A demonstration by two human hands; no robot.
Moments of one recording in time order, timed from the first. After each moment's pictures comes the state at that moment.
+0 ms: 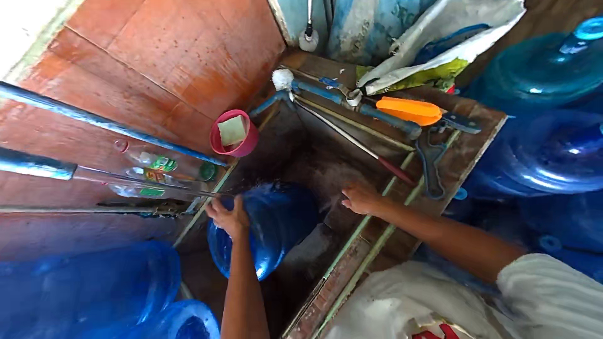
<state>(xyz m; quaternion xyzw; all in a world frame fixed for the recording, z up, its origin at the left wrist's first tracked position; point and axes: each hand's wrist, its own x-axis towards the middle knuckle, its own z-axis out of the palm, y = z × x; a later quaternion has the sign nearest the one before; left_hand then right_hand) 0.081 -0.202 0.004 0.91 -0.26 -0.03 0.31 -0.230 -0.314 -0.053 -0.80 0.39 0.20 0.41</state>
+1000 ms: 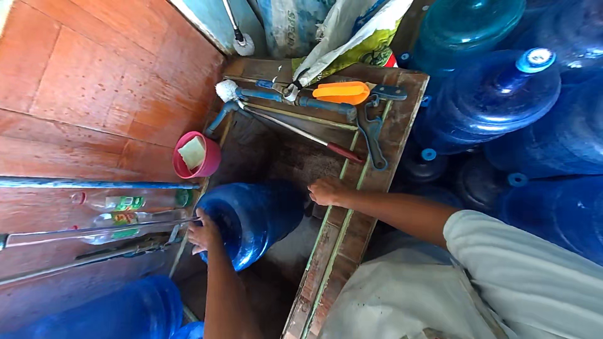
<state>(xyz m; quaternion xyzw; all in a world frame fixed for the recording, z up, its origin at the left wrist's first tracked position) 0.086 -0.221 -0.002 0.96 -0.20 0.00 0.17 -0.245 -0.301 -0.060 -0.79 0.40 0.14 0.44</state>
